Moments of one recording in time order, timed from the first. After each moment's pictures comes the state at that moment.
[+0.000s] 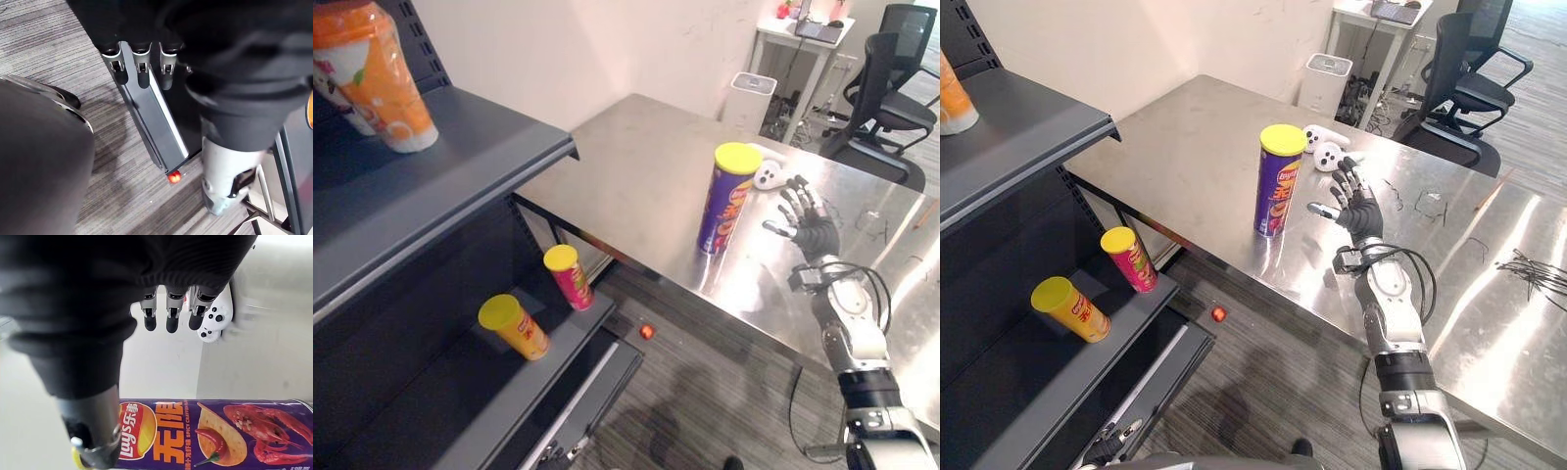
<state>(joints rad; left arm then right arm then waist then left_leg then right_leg) 0.22 0.09 0.16 0.92 -0.37 -0.08 0.00 -0.36 -0.34 -0.06 0.17 0.39 -0.06 0.08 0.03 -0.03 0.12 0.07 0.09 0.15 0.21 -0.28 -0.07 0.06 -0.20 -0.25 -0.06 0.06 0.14</state>
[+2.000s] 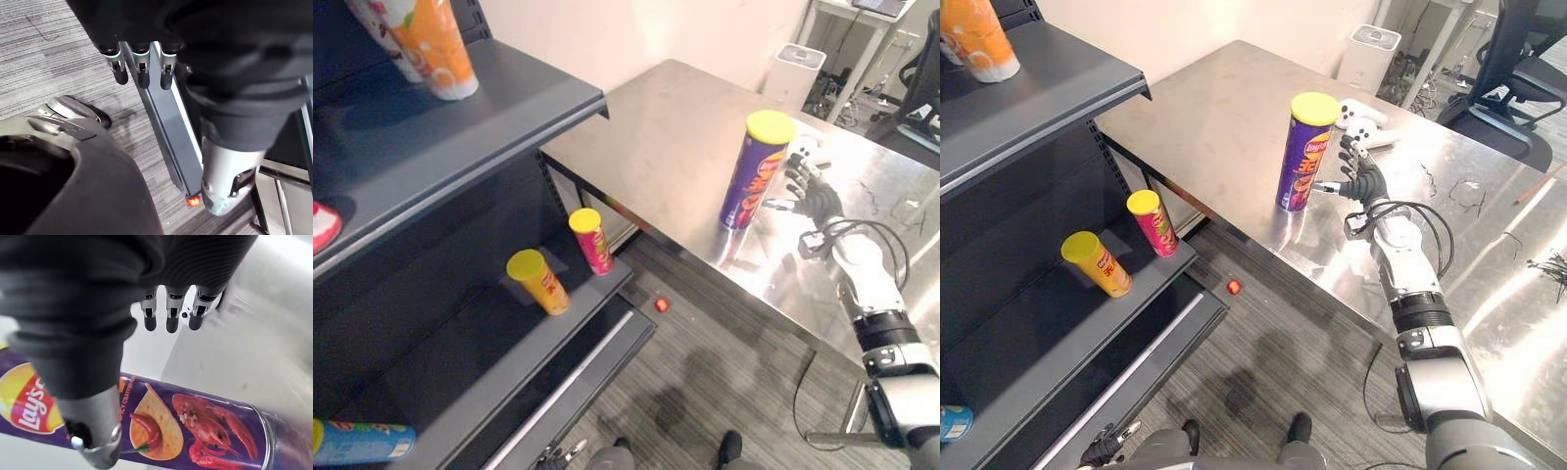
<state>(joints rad) 0.24 0.11 0.14 0.90 -0.37 -0.06 -0.01 -0.66 -0.52 0.06 0.53 0.27 -0.06 0.09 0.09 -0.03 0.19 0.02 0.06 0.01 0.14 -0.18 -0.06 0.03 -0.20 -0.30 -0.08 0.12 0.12</state>
